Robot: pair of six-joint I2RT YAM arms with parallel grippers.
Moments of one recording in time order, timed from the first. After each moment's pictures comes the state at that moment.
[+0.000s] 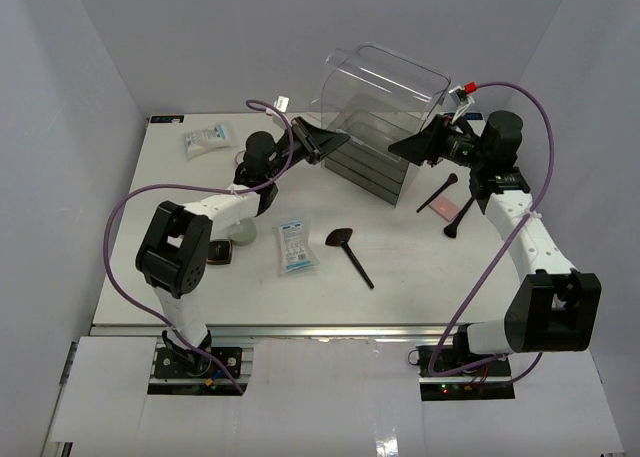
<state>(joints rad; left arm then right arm) -0.47 1.83 1.19 0.86 0.49 -1.25 0.06 1.37 1.13 0.20 -0.98 0.58</state>
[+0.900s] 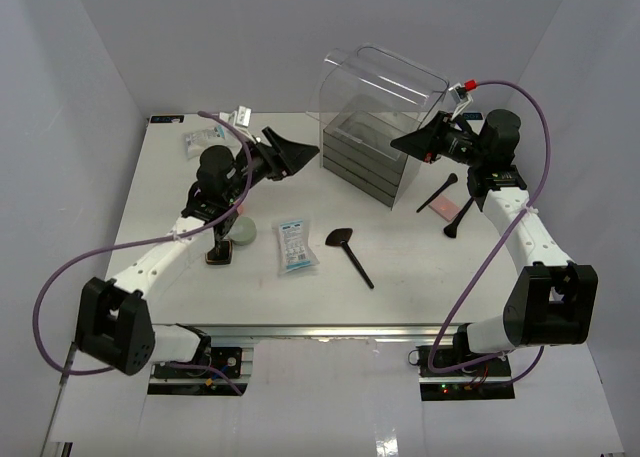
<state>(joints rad) -0.42 1.36 0.99 0.50 0.39 -0.89 0.07 1.41 1.13 0.26 -0.98 0.65</state>
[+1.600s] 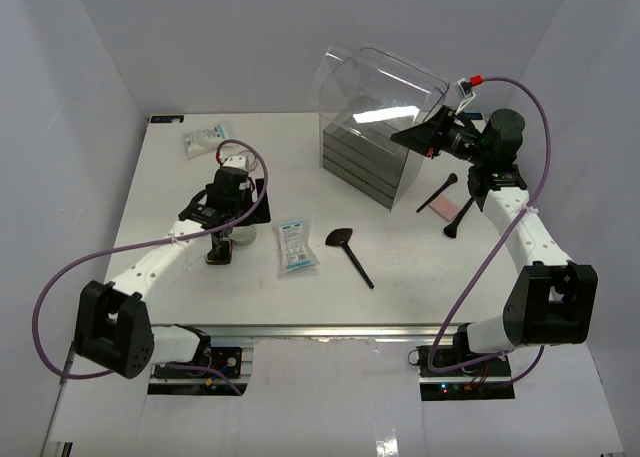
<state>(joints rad) -0.39 1.26 0.91 -0.37 -0.21 -0.36 0.07 1.41 1.13 0.38 -1.00 0.82</state>
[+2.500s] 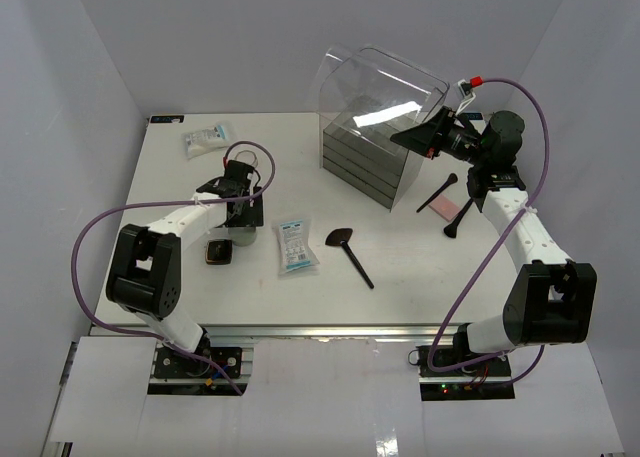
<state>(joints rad) -0.31 1.63 1.04 -0.48 -0.29 -0.27 0.06 1.41 1.12 0.43 -1.01 0.86</state>
